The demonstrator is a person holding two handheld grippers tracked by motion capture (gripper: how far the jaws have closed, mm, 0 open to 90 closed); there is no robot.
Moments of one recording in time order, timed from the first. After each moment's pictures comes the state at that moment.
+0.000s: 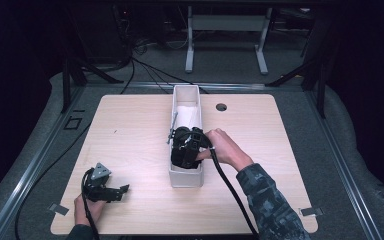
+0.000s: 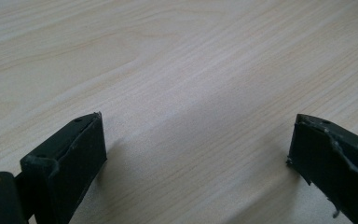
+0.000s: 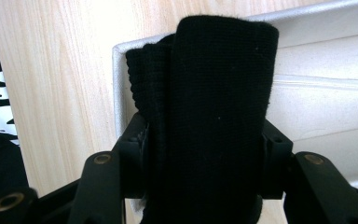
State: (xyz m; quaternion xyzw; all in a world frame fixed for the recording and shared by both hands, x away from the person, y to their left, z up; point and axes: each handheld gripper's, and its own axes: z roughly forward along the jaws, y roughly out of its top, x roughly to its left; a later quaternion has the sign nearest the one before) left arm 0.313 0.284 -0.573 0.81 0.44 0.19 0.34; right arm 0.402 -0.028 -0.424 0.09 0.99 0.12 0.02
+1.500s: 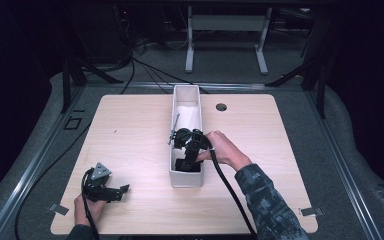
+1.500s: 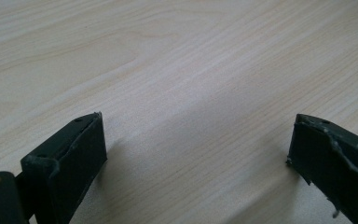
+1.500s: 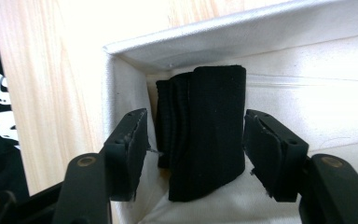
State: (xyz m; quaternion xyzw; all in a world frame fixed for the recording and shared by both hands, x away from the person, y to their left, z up) left arm 0.313 0.283 -0.573 0.81 0.44 0.19 0.34; right arm 0.411 -0.032 -0.439 0.10 0.99 0.13 -0.01
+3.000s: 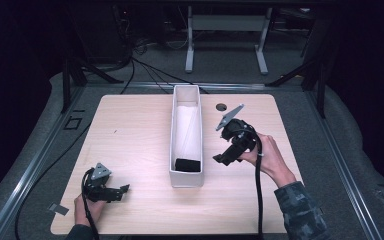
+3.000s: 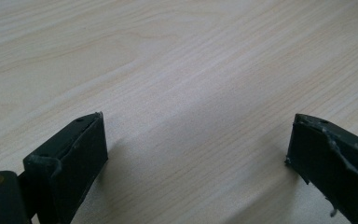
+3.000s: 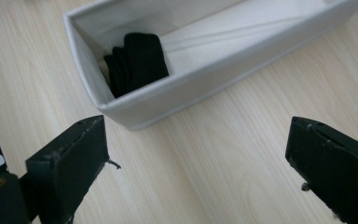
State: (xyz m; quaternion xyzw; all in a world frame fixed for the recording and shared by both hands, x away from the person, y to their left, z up) left arm 0.313 0.283 -0.573 0.81 0.43 0.19 0.34; right arm 0.374 -0.159 -0.391 0.24 0.93 0.25 0.11
